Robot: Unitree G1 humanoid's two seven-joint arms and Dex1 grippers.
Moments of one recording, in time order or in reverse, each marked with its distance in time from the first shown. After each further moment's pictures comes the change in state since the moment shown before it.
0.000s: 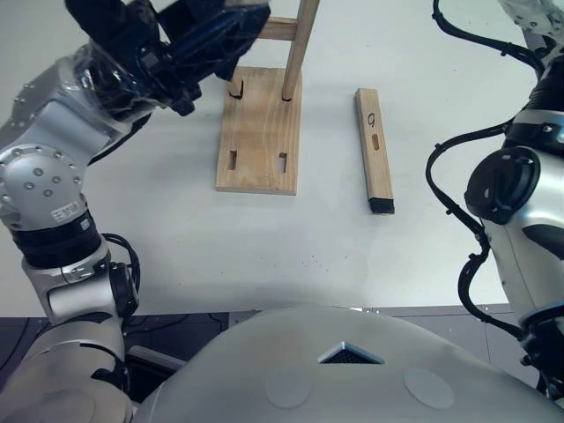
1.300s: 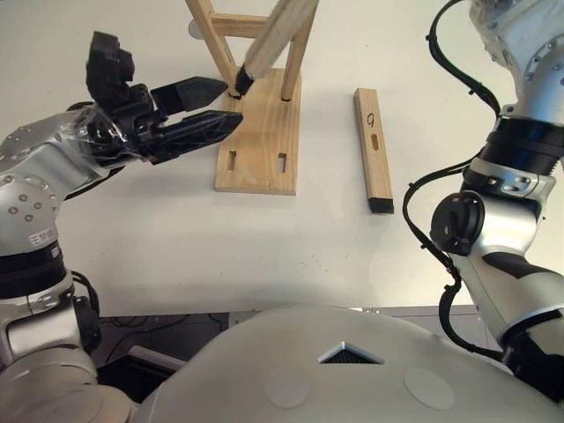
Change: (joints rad) left arm 0.226 0.257 0.047 0.082 0.120 0.071 -0.183; right arm 0.291 0.124 0.154 -0.419 -0.141 -0.509 -0.103
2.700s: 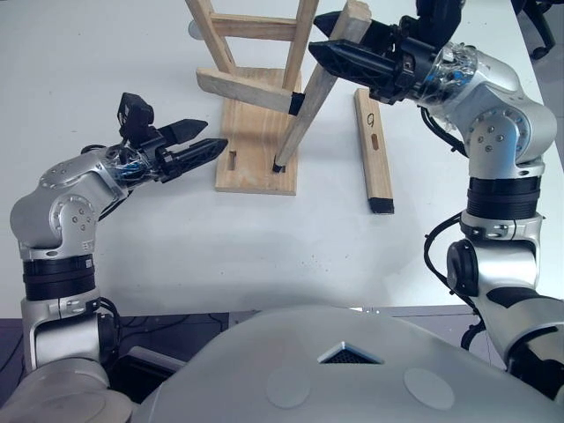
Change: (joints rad) left arm 0.064 -0.150 -0.073 0.187 0.308 -0.160 -0.001; right arm 0.194 -0.135 0.287 -0.049 -0.277 -0.163 0.245
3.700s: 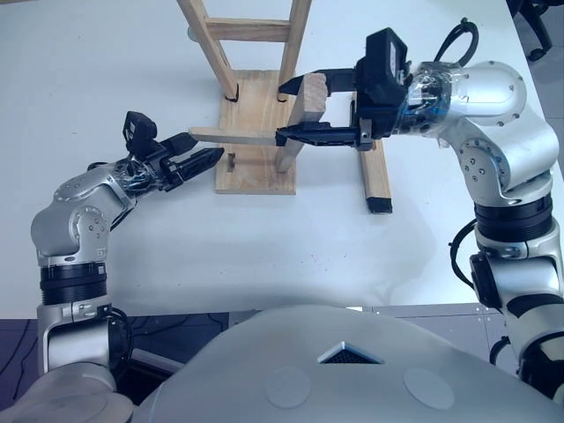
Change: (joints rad) left arm 0.065 -0.047 0.002 0.085 0.095 -0.097 0.027; right arm 0.006 -0.147 0.298 -0.249 -0.223 -0.121 -0.018
